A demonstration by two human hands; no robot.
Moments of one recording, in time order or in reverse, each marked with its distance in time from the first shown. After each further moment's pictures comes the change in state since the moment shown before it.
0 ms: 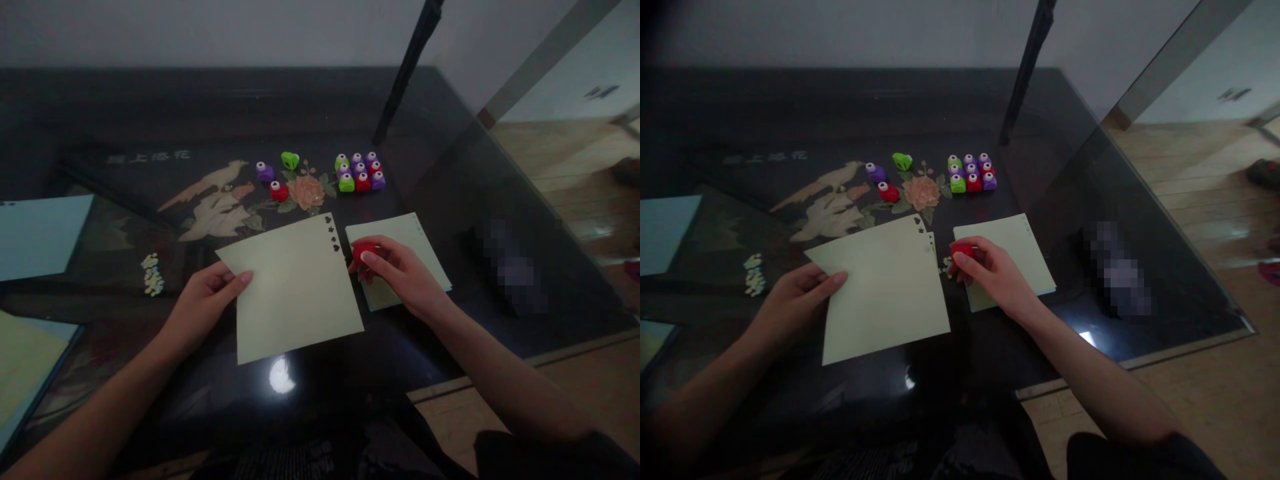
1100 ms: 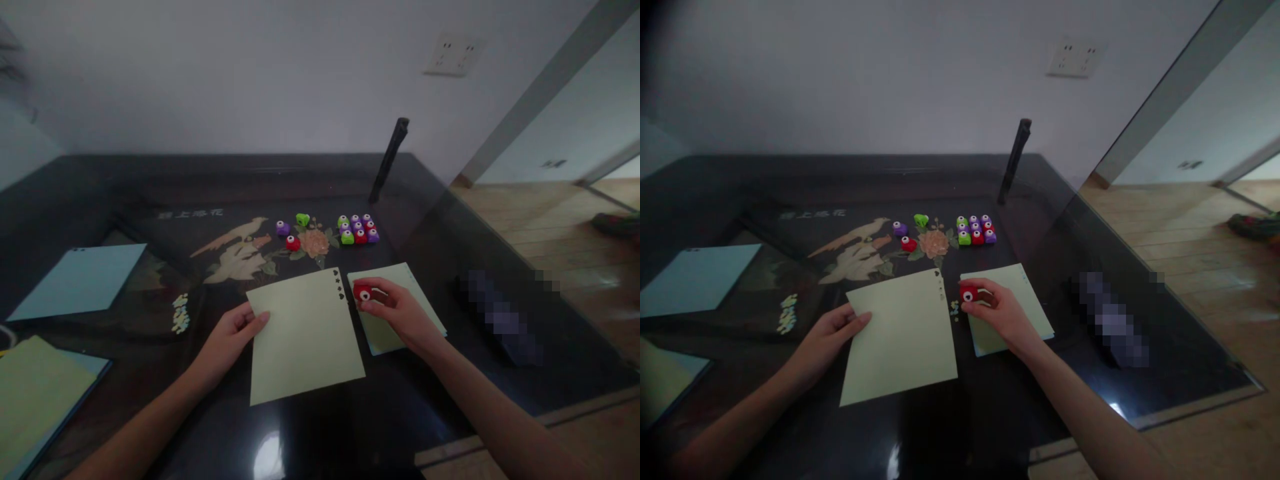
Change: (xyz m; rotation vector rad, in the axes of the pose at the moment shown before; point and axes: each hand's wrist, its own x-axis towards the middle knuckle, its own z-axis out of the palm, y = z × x) left_hand -0.004 0.008 0.006 -0.222 -0.172 0.002; right_hand 0.008 0.006 -0.010 0.038 0.031 -0.055
